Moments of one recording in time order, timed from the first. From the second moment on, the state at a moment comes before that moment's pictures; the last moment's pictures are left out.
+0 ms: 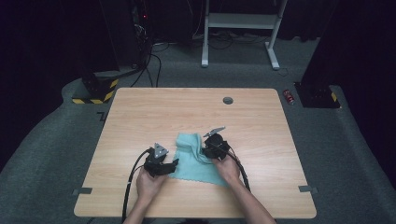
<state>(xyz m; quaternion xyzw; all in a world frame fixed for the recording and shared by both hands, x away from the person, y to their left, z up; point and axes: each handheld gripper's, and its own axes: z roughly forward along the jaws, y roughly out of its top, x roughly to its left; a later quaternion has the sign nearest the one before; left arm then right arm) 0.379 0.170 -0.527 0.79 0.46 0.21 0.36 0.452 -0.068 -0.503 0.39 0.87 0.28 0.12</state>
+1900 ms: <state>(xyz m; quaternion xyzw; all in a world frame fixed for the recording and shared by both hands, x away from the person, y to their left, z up) 0.380 0.170 -0.527 0.79 0.45 0.21 0.36 0.420 -0.063 -0.488 0.35 0.87 0.34 0.09</state>
